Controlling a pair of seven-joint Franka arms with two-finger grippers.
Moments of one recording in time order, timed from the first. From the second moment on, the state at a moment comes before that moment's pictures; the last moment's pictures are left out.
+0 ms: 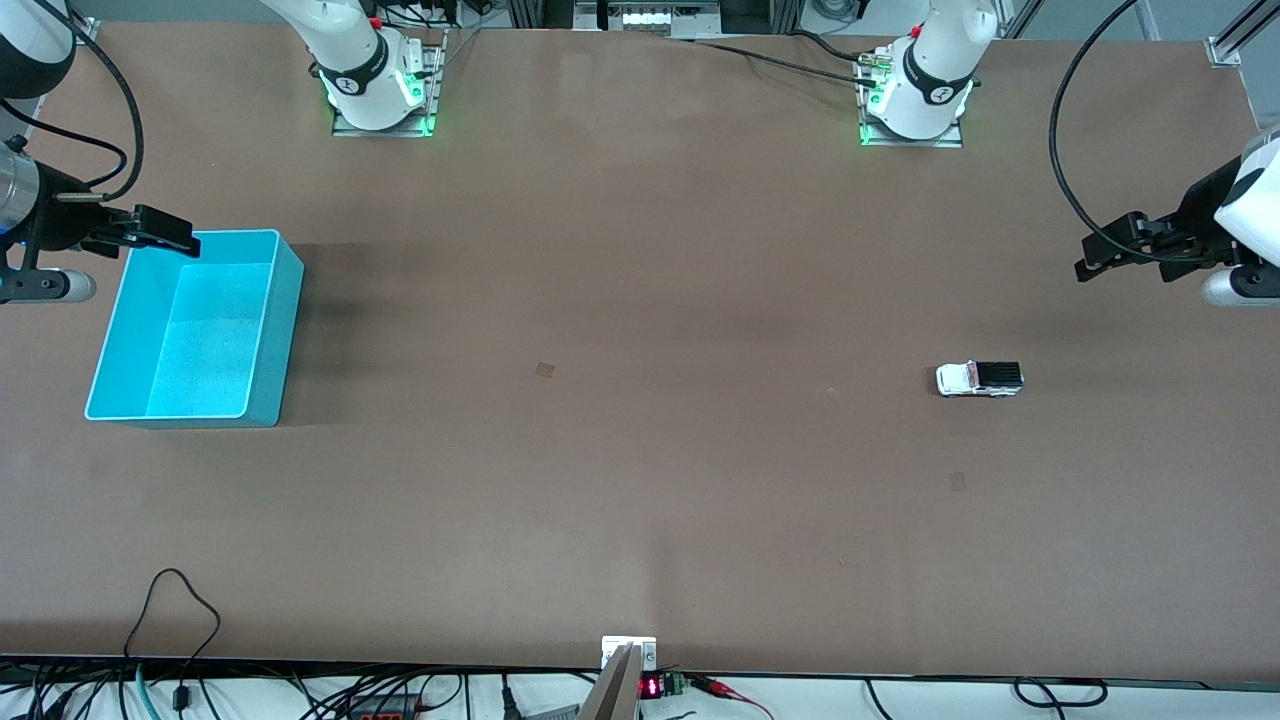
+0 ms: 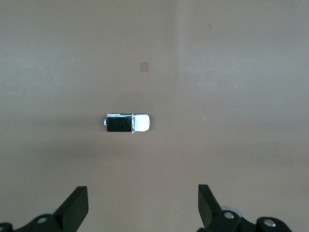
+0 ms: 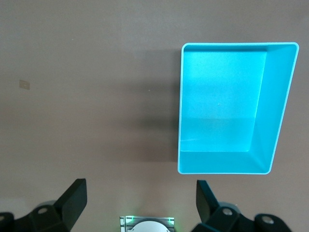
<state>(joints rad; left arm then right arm) 0.02 0.06 -0.02 -1.55 -0.06 1.58 -0.03 0.13 0.09 -0.16 -1.58 0.02 1.49 -0.04</state>
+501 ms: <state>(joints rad) 0.02 0.06 -0.02 -1.55 -0.06 1.58 -0.03 0.12 0.09 -0.16 -1.58 0.02 1.49 -0.04</state>
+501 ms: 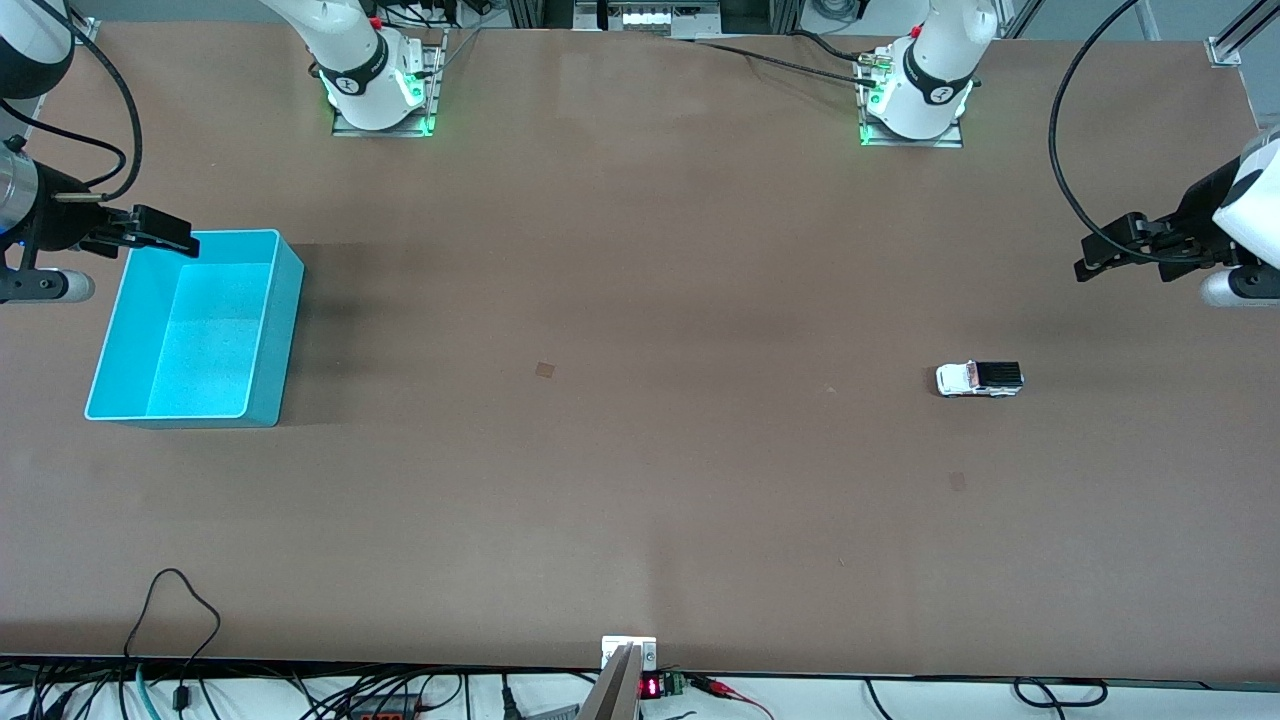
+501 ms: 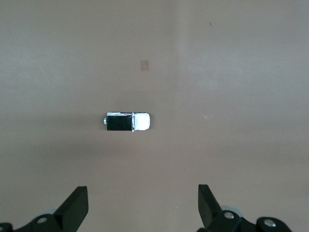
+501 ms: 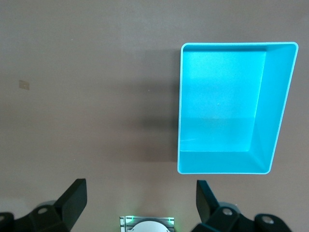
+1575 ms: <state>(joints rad) 0.00 0.19 -0.05 -1.65 -0.06 1.66 -0.03 -0.04 0.09 -0.02 -1.58 0.02 1.49 -0.04</state>
